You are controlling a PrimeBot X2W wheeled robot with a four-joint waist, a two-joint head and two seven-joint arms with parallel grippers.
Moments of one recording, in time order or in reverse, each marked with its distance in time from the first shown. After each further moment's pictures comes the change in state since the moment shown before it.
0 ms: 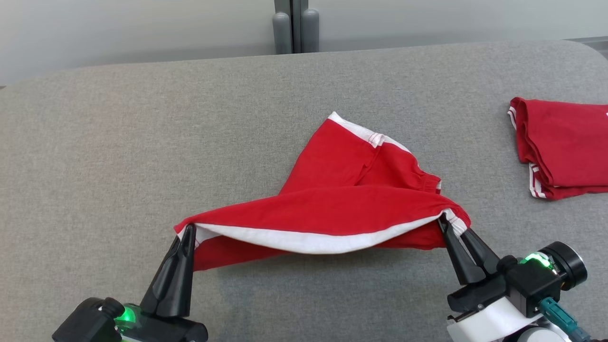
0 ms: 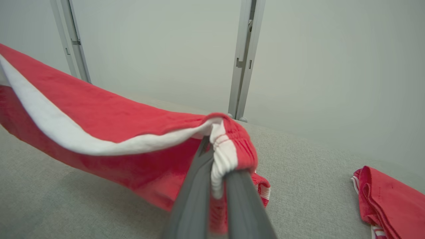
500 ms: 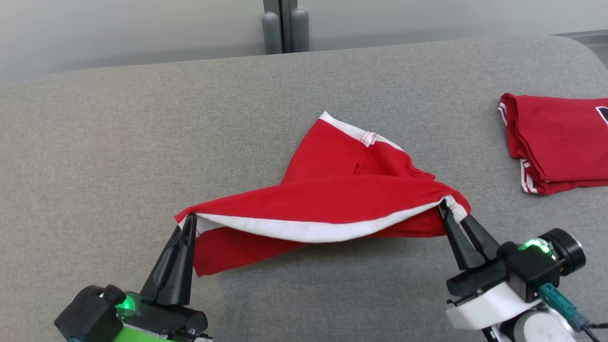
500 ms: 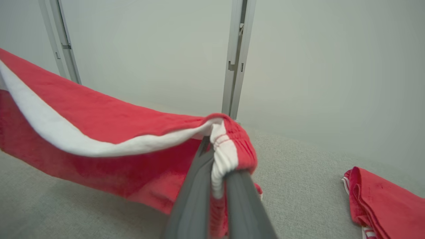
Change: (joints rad) left arm -0.049 0.009 -0.009 0.029 0.000 -0.001 0.011; right arm -0.051 0.005 -0.003 0.047 0.010 0.000 -0.022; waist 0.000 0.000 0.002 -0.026
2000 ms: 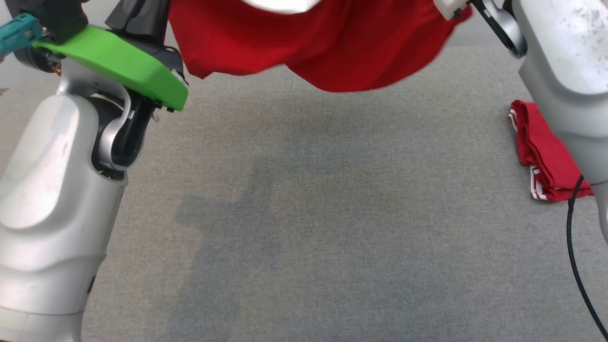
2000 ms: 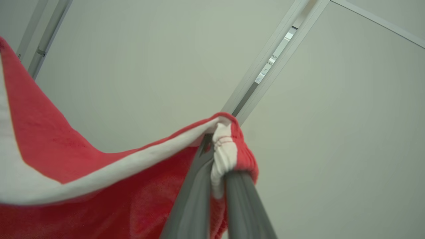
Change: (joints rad) left arm -0.982 0.021 -0.117 0.508 -0.148 -0.030 0.263; right arm -1.324 -0.106 0.413 0.785 0.115 0.000 0.032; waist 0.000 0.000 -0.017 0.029
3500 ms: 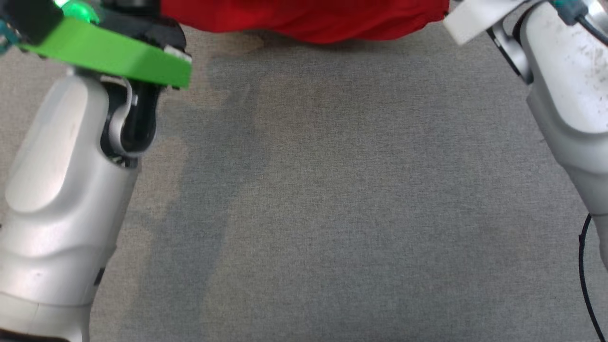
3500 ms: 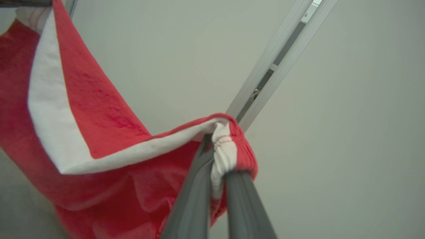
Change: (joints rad) left arm -0.078 -0.033 -0.042 0.080 -0.122 -0.001 -0.281; right arm 0.125 -0.027 -0.095 -0.140 -0.151 0.000 -0.084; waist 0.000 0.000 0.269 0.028
